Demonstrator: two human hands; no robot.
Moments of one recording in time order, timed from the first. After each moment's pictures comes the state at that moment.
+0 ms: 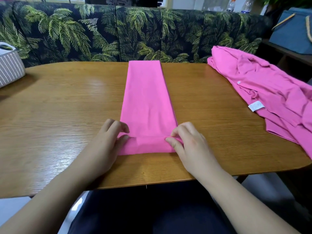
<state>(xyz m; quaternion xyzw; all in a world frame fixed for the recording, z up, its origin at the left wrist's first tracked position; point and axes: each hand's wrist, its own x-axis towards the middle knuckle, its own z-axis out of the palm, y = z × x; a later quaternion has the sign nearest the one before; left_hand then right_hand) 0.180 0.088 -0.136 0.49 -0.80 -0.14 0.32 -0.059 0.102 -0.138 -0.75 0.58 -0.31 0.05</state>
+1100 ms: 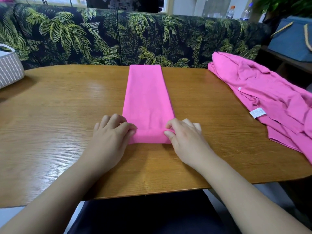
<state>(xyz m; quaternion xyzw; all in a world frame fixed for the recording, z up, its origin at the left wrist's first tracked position) 0.171 0.060 -0.140 0.50 -0.80 0.06 0.33 -0.051 0.066 -0.119 -0.80 0.57 -0.19 0.02</state>
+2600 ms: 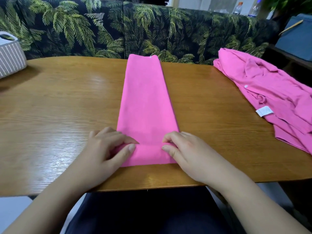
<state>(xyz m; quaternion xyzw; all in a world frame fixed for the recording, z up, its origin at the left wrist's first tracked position) 0.189 0.104 -0.132 0.47 -0.80 -0.15 0.34 -0.041 0.105 -0.098 -0.84 0.50 -0.13 0.13</state>
